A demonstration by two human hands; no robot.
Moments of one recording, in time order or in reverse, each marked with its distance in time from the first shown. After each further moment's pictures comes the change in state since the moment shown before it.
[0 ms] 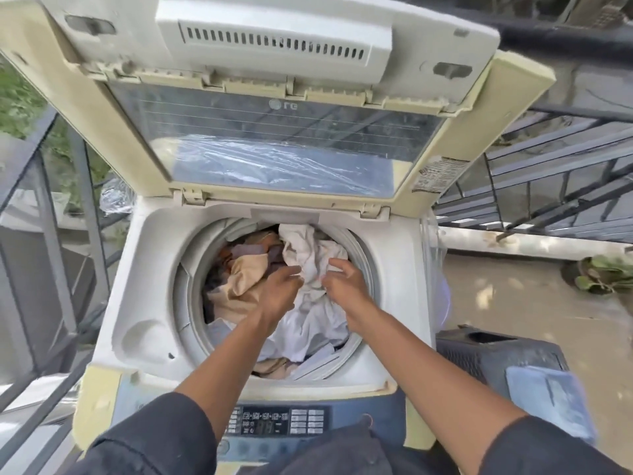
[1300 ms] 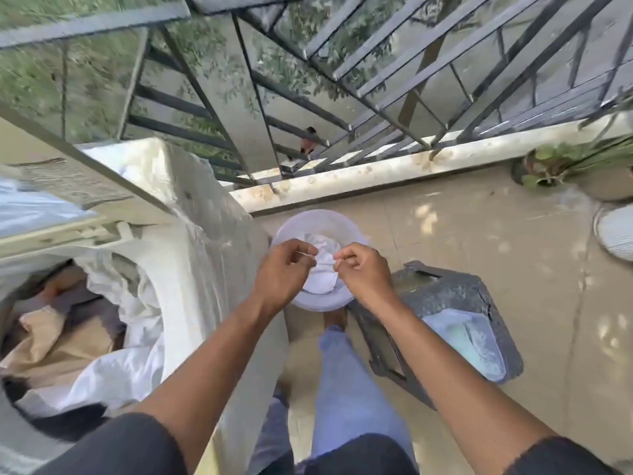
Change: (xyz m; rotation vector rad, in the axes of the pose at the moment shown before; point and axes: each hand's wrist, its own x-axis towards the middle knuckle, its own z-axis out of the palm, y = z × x) left_hand 0.031 0.074 0.358 0.440 -0.146 0.115; right_hand 0.106 0.086 -0.366 -0.247 0.214 -0.140
